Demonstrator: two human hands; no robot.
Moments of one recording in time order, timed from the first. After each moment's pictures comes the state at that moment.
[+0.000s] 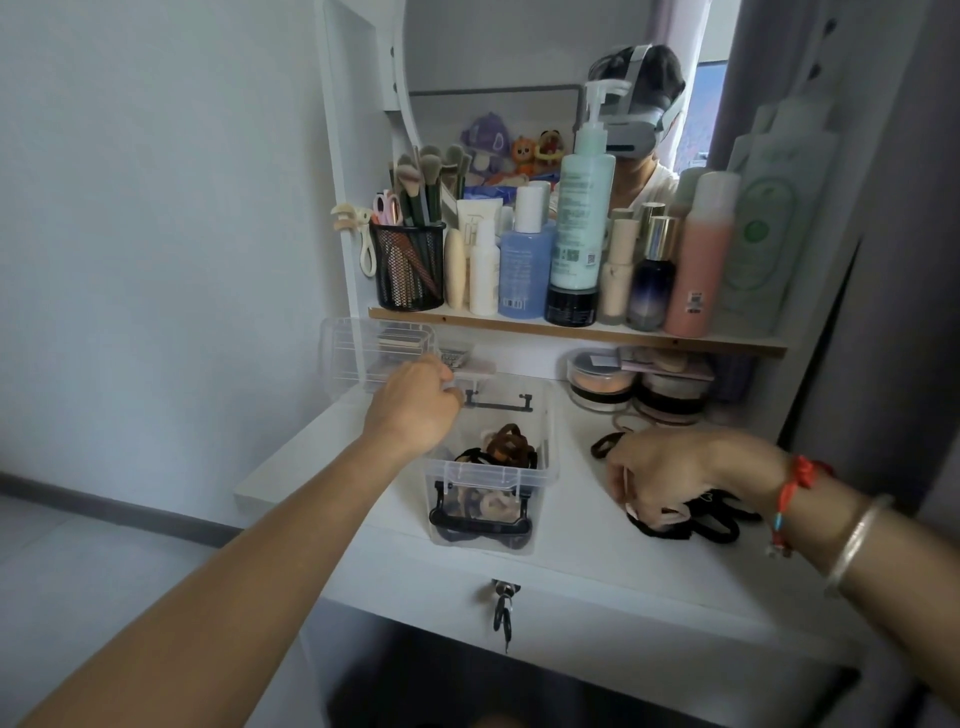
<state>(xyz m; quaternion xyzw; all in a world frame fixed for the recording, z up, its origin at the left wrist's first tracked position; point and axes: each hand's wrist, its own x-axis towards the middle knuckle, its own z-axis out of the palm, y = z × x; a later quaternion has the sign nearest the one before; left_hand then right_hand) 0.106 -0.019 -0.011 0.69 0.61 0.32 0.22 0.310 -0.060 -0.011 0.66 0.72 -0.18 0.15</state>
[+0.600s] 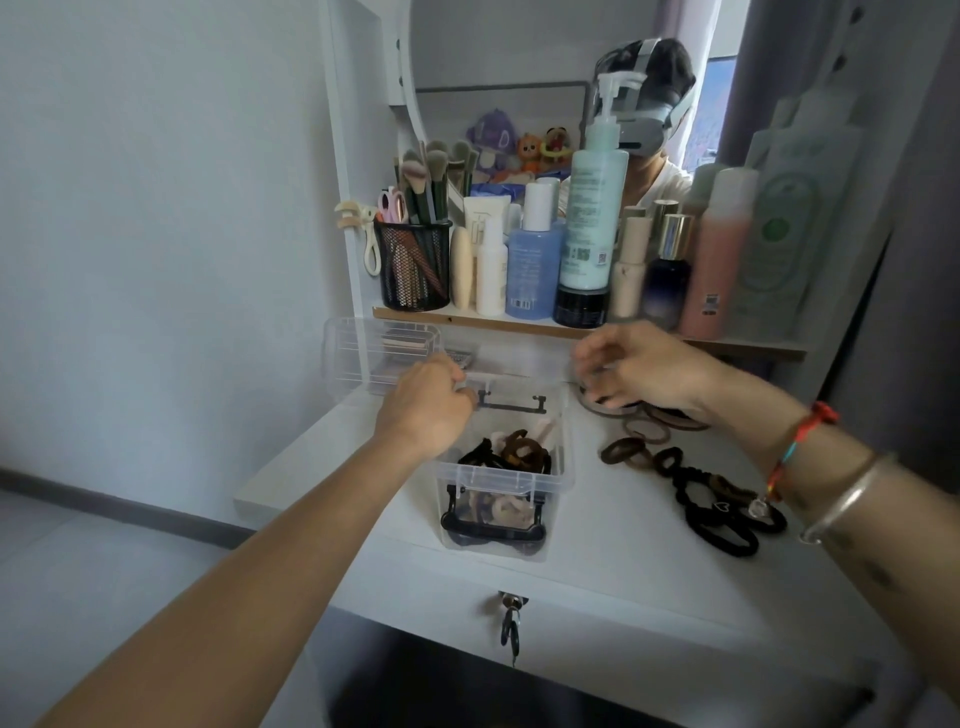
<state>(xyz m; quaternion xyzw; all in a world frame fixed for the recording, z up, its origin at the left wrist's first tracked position) 0.109 -0.012 -0.012 0.69 0.60 0.34 0.23 0.301 -0.027 0.025 0.62 0.67 -0.28 -0.31</state>
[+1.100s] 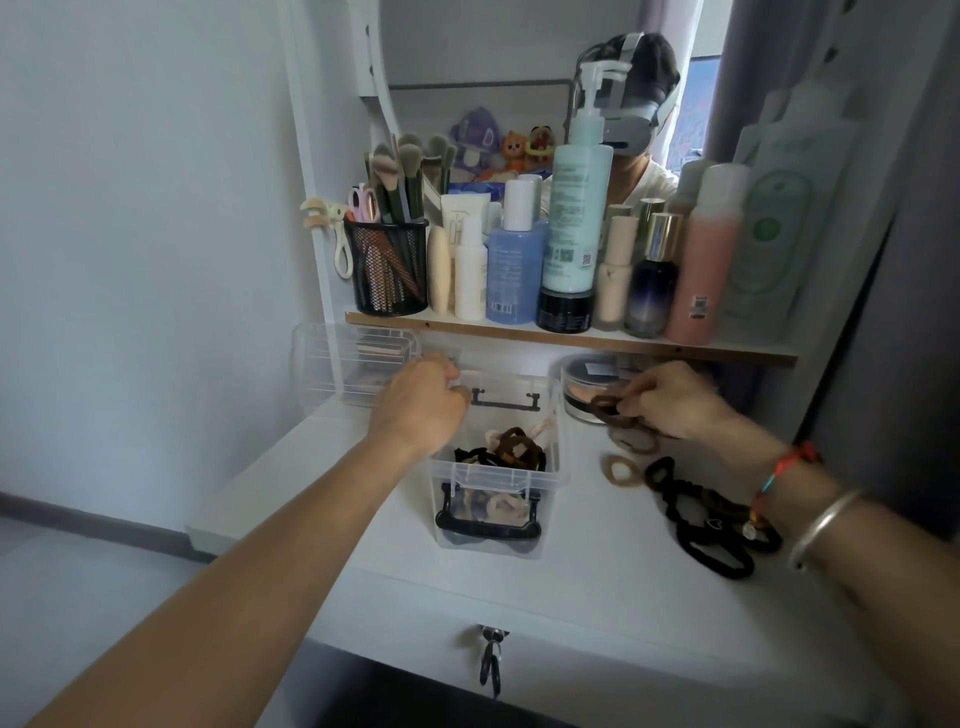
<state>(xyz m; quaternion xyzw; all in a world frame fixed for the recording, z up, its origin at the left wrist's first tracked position) 0.125 0.015 -0.016 0.69 0.58 0.35 0.24 0.351 0.013 -0.023 0.74 0.56 -0.15 -0.34</state>
